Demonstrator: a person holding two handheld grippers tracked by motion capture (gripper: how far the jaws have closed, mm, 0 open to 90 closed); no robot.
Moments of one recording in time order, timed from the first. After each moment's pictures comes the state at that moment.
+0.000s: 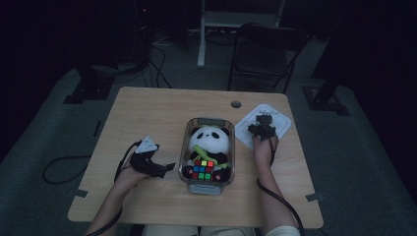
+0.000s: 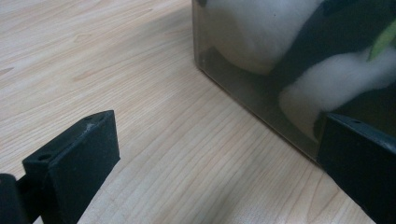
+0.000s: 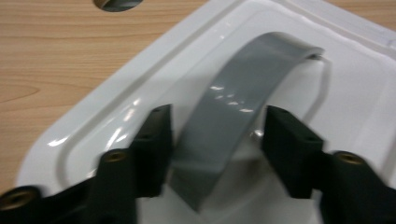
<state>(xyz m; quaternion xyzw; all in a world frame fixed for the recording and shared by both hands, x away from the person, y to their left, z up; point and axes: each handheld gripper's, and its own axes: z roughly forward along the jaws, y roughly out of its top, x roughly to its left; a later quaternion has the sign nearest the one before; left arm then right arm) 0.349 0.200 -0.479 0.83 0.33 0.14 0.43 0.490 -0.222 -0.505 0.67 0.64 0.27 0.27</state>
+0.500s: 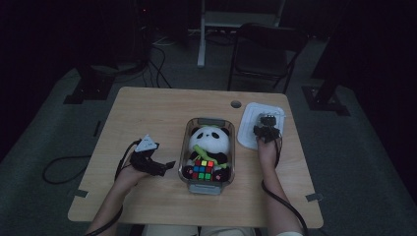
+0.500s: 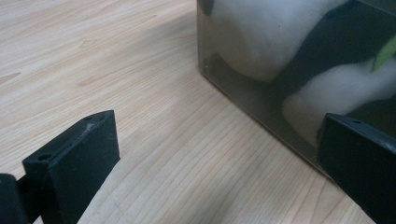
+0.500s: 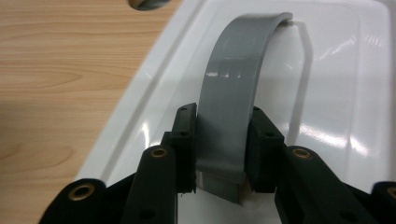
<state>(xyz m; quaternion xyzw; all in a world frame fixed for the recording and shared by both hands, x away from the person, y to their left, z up) 0.352 0.199 -0.477 0.83 0.33 0.14 0.43 0.475 -0.238 -0.497 0.65 0.65 0.32 0.22</state>
